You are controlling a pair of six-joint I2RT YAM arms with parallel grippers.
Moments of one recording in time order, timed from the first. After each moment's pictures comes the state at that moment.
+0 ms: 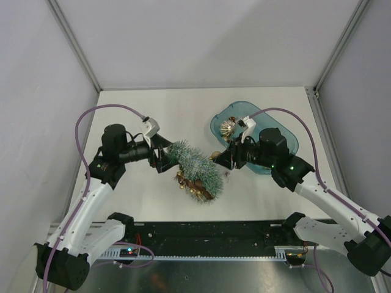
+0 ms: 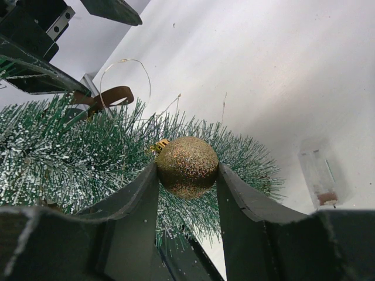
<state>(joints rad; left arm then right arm) -0.27 0.88 0.82 -0.29 0.87 0.05 0.68 0.99 0.87 -0.19 -0.40 0.43</state>
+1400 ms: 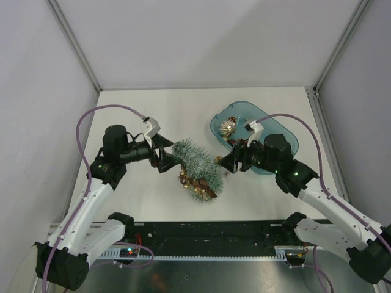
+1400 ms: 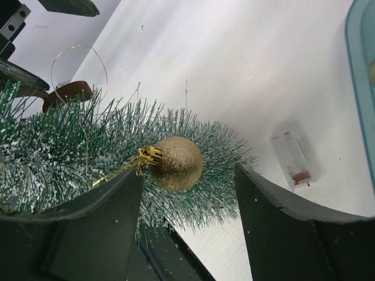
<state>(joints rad) -0.28 0.88 0.81 -0.25 0.86 0.02 0.65 0.93 0.78 -0.19 -0.32 0.44</state>
